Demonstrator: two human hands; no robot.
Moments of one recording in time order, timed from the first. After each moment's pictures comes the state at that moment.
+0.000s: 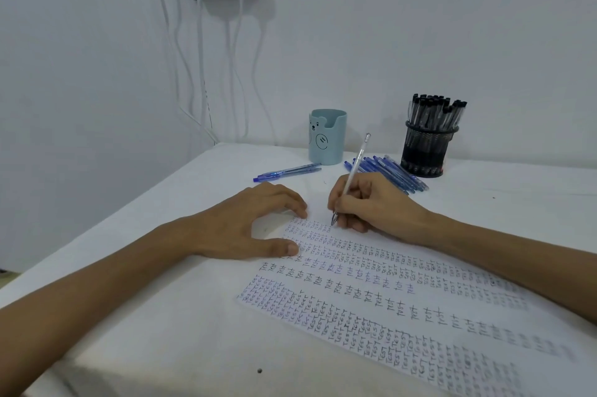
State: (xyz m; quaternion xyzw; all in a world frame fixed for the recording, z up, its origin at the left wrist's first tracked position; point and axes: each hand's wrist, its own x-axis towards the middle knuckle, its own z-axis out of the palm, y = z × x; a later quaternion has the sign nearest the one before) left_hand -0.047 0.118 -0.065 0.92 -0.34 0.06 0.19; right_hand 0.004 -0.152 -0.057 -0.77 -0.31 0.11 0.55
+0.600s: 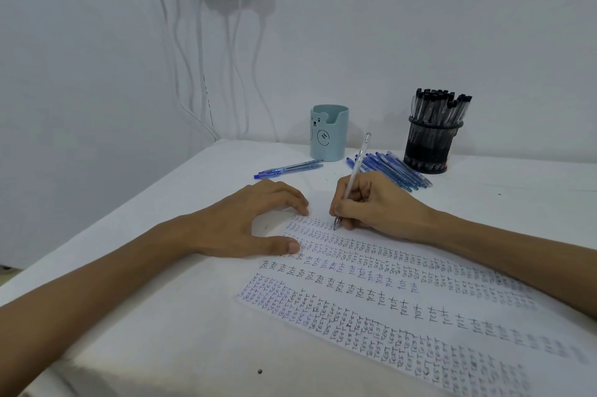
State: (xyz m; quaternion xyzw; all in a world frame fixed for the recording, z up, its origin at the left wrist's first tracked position) left_hand -0.049 0.116 -0.064 0.92 -0.33 0.05 0.19; right_hand 0.006 -0.153 -0.060 -0.78 -0.35 0.09 0.51
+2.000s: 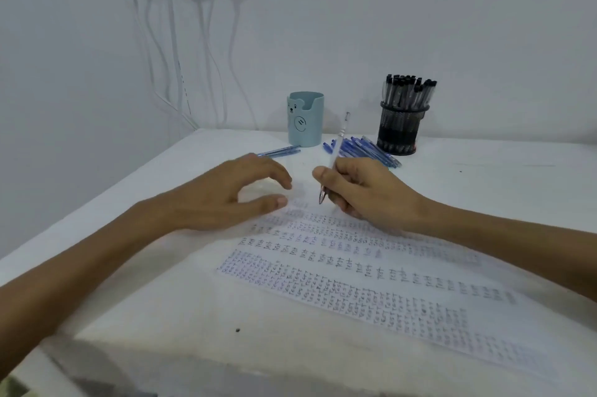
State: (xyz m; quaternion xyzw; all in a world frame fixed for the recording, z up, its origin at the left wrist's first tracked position) left_hand -0.062 0.100 -0.043 0.92 -0.32 0.10 0.20; right_hand -0.039 -0.167 -0.047 -0.83 -0.30 0.03 0.47
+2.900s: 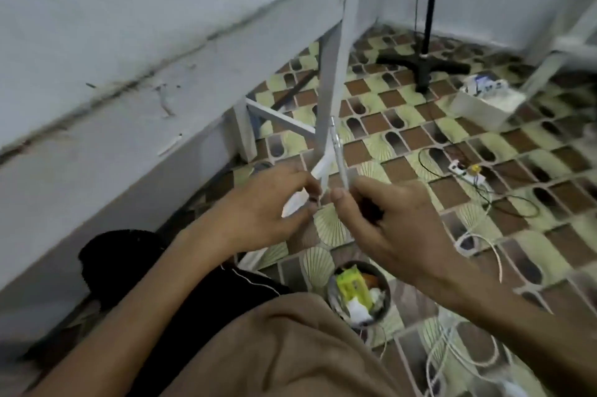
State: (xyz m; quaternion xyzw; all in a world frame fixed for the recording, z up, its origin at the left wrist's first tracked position) left_hand -0.299 -0.343 -0.213 0.66 -0.71 -0.14 0.19; right_hand -0.507 -0.420 -0.202 -0.89 0.22 -0.33 0.24
